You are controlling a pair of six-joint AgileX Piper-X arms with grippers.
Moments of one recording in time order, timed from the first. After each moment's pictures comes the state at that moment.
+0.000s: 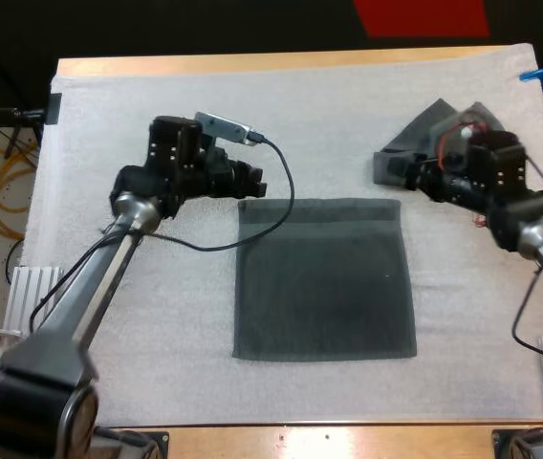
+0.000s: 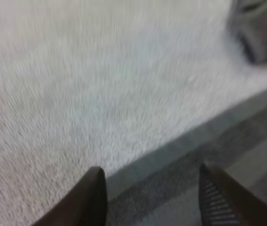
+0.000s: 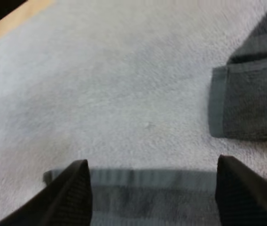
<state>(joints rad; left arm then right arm) -0.24 1.55 -1.15 0.53 0.38 -1.75 0.21 1.49 -0.93 0.23 -0.36 -1.35</state>
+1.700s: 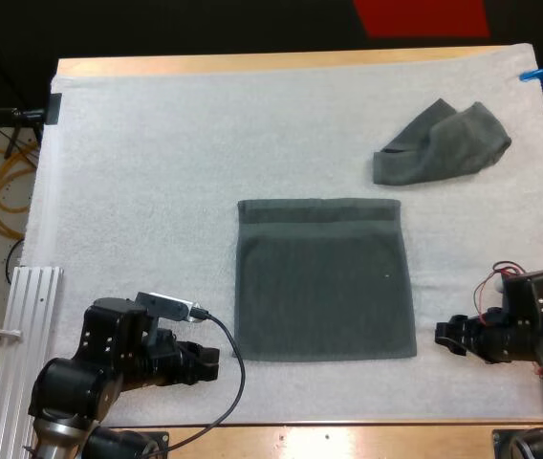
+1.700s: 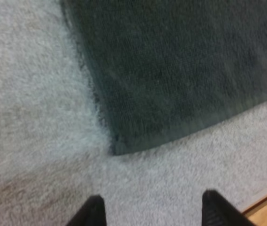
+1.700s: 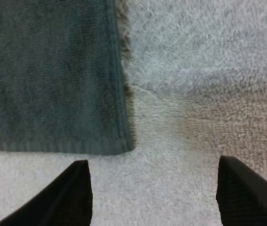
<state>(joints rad) -0.24 0.61 -0.52 1.10 0.44 -1.90 0.21 0.87 -0.48 0.95 -0.34 -1.50</state>
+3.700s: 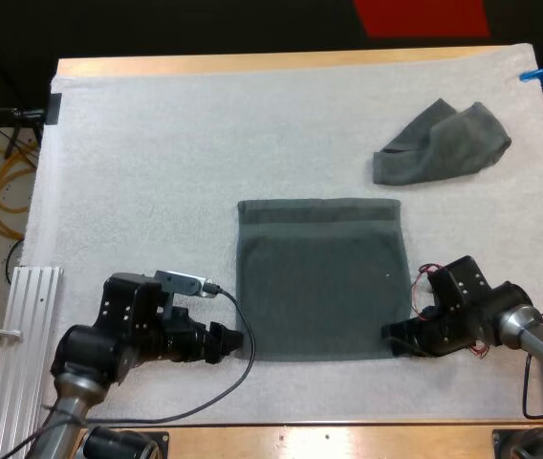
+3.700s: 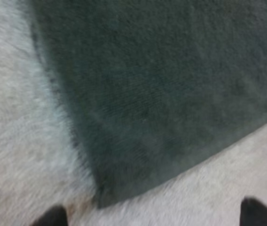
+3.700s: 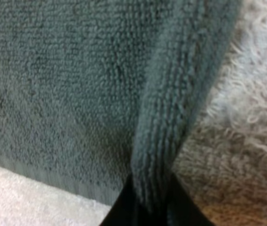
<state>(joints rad) -0.24 0.82 -0.51 0.91 0.55 -1.90 0.46 1.36 -0.49 0.62 -0.46 -1.41</state>
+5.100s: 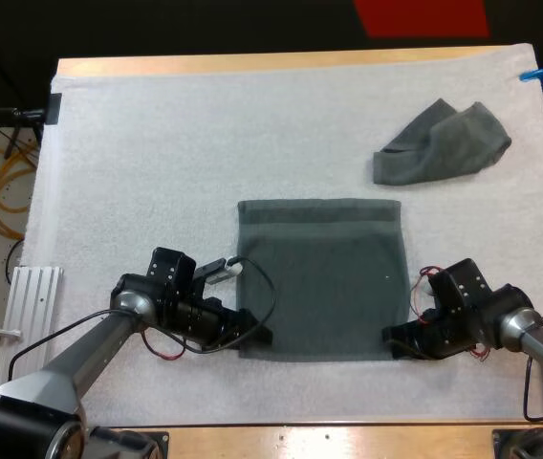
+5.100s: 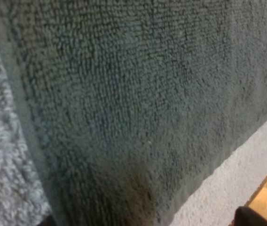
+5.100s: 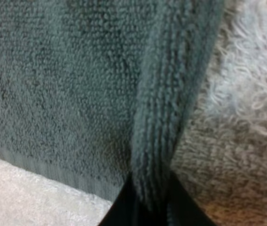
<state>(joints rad) -0.24 1.45 -0.52 0.63 0.87 -1.95 0.46 1.34 -0.48 0.62 -0.48 -1.41</state>
